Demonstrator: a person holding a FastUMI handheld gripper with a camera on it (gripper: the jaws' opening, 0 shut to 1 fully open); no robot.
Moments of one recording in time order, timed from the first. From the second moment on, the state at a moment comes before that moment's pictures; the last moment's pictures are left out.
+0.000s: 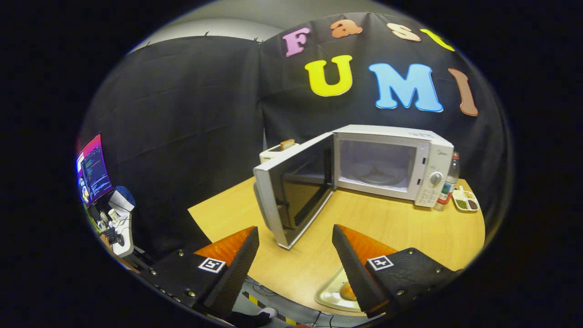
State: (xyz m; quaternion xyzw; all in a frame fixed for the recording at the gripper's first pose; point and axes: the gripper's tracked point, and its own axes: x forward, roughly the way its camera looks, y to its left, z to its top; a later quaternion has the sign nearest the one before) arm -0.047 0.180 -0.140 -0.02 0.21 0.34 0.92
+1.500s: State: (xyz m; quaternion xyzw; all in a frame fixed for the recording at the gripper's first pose) arm -0.040 0.087 -0.320 -0.09 0.42 0.27 0.86
